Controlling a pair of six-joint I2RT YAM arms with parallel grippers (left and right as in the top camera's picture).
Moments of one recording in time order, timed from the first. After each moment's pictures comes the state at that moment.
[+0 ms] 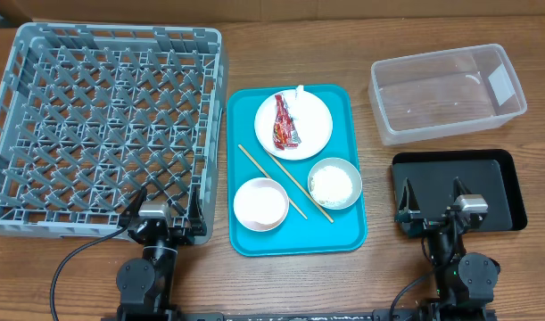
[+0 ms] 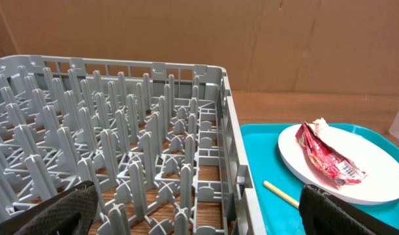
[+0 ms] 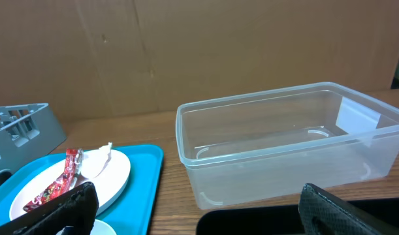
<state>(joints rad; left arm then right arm) -0.03 0.02 0.01 -0.08 0.01 -0.07 -0.02 0.02 0.02 -0.03 -0.07 0.13</state>
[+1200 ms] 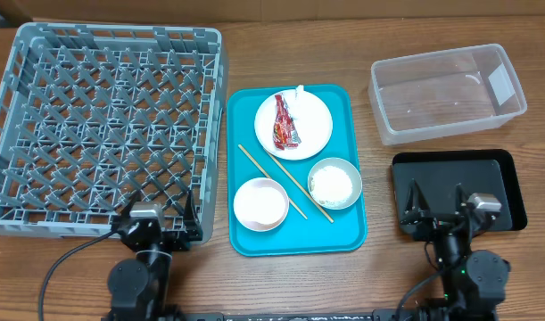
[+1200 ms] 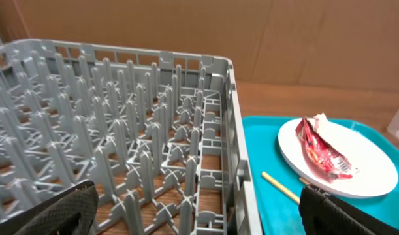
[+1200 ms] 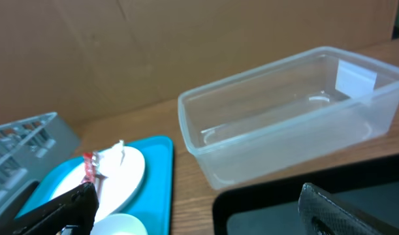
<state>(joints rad) -0.03 0.02 0.19 -0.33 -0.02 -0.10 -0.02 0.06 0.21 -0.28 -0.05 0.28</state>
